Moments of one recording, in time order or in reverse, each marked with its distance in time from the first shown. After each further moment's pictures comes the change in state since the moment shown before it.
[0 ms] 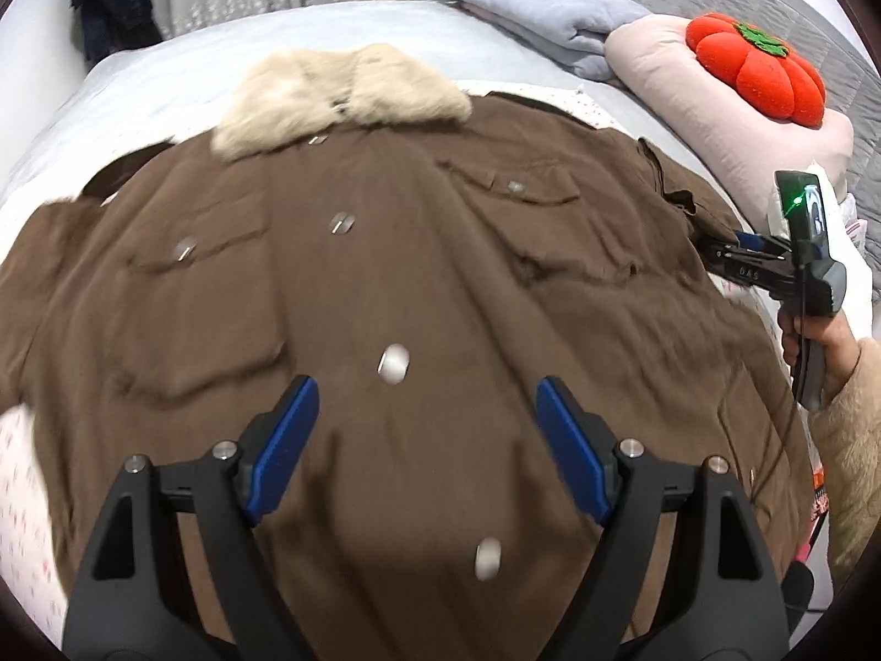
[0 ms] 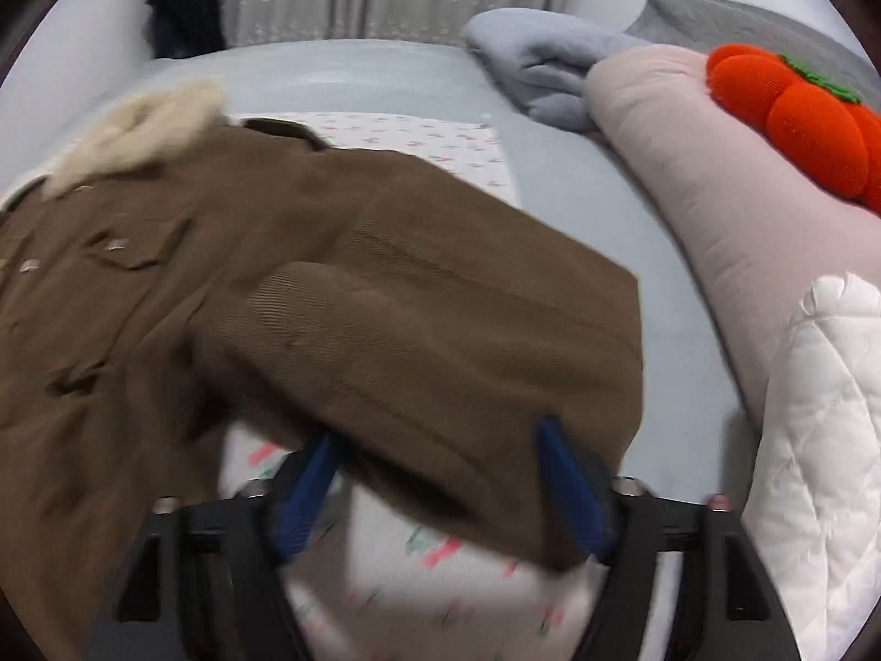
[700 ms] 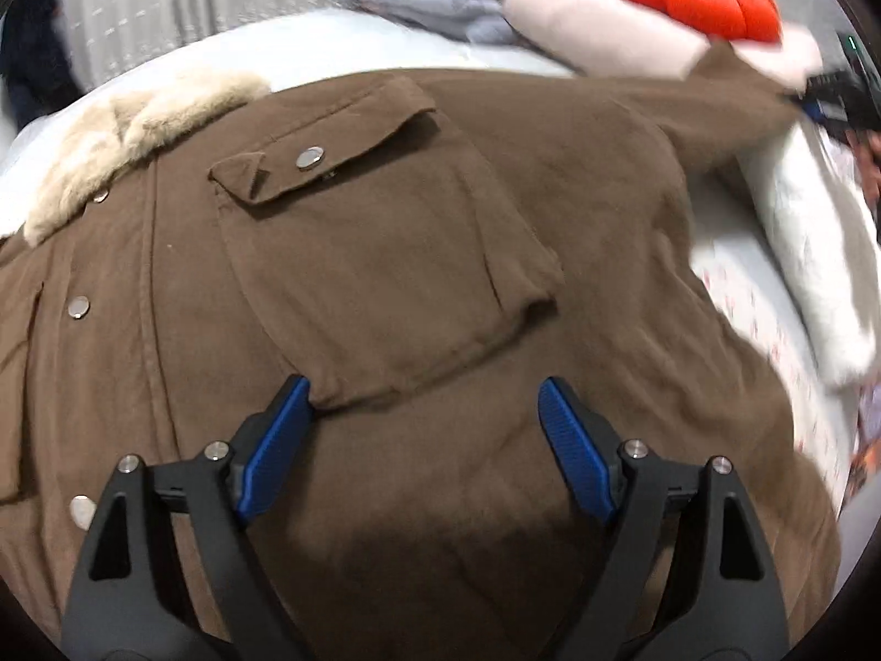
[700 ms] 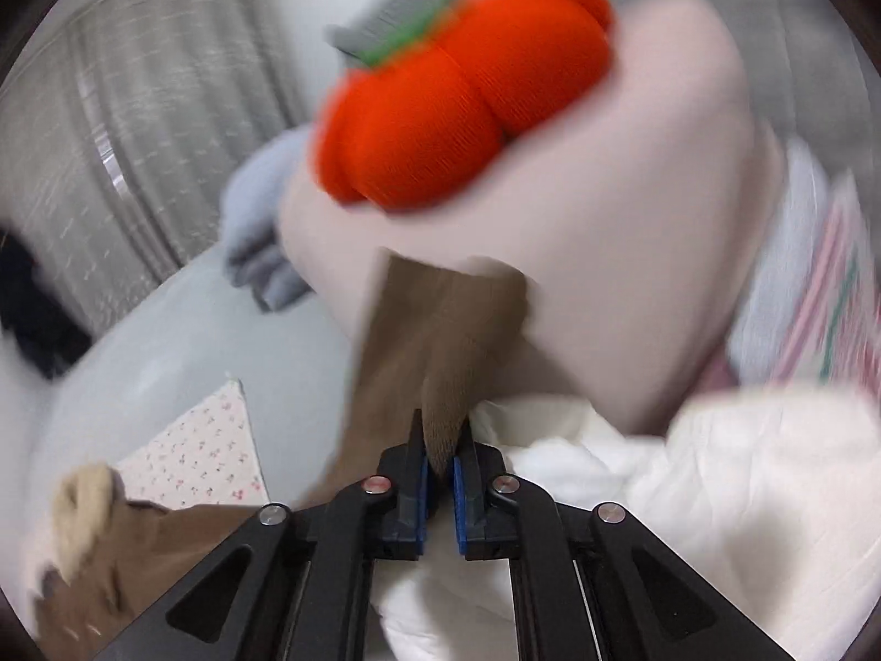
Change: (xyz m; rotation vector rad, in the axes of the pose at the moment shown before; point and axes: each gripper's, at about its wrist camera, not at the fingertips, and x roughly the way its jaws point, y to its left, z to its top) left arm 0.093 -0.140 0.010 0.201 0.019 -0.078; right arm -0.056 -0.275 0.033 0.735 -0.180 -0.062
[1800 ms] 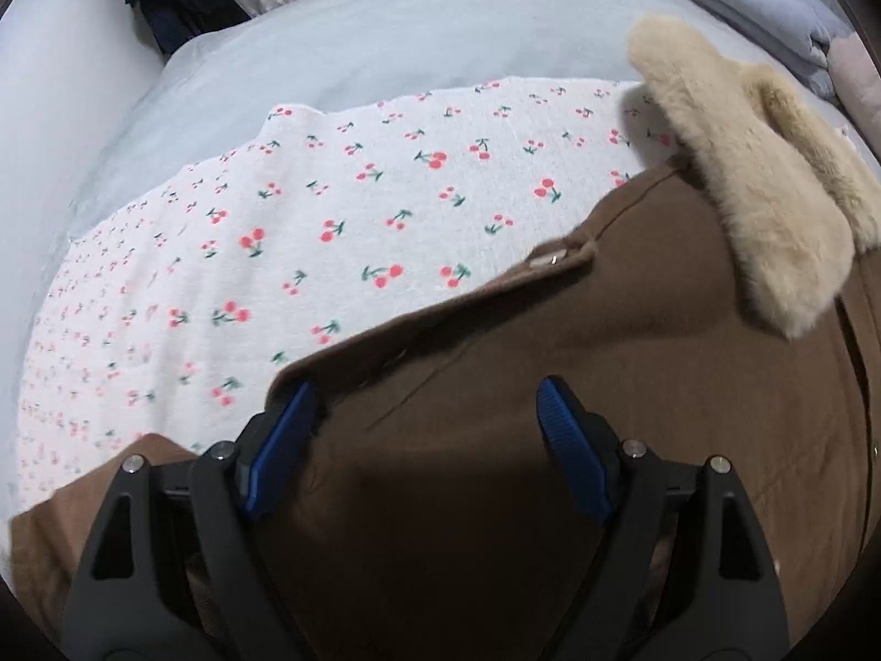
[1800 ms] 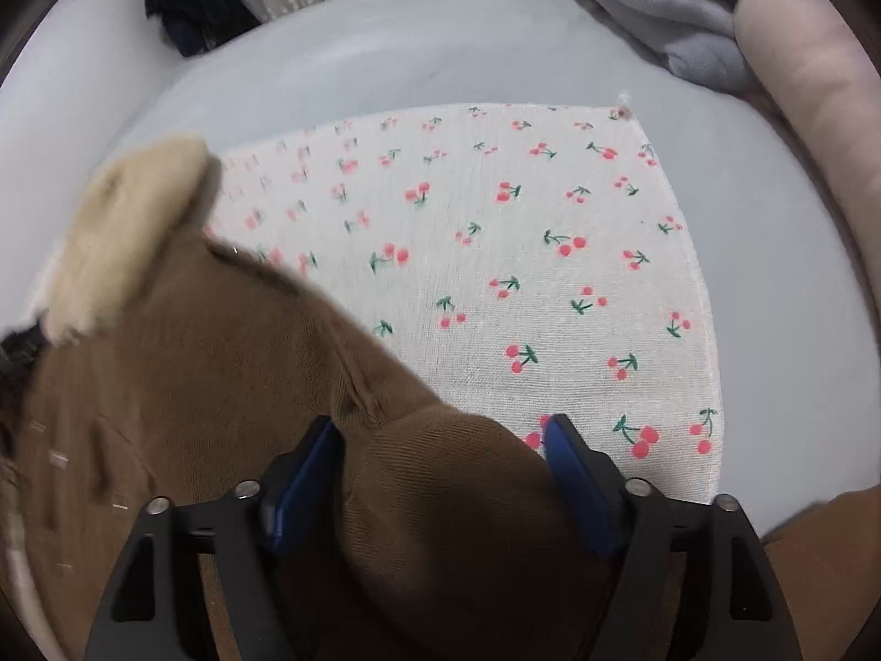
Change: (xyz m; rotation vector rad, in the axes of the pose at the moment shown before) left arm -0.005 0.435 0.040 -0.218 0.117 0.391; right arm 0.173 0.279 -0.145 -0.713 0.480 0.289
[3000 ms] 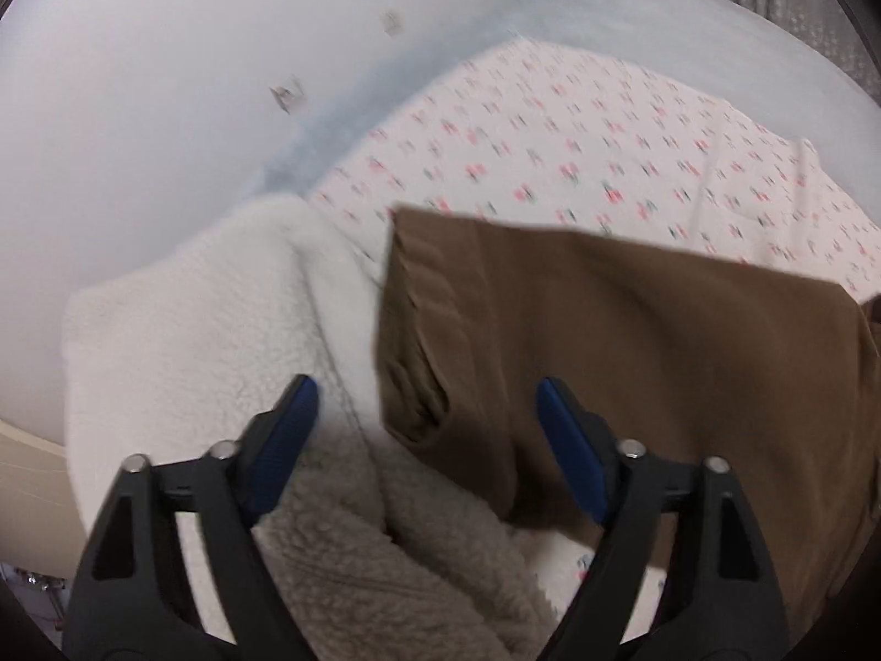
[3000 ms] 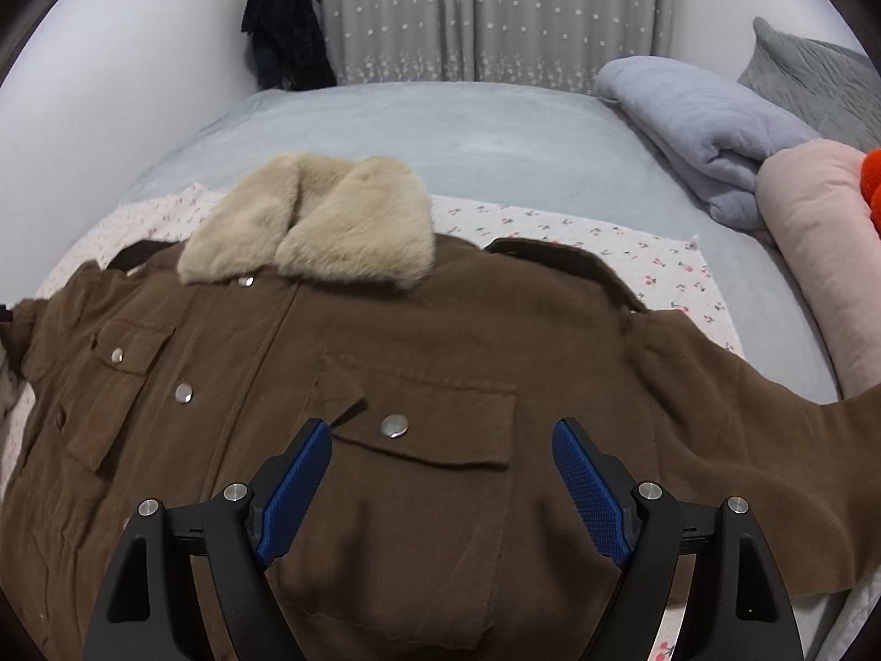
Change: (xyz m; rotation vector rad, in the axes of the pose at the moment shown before) left arm -0.132 0.252 -0.166 -0.622 0.213 0.443; right arm -0.091 0.161 -0.082 -0.131 -0.259 -0.026
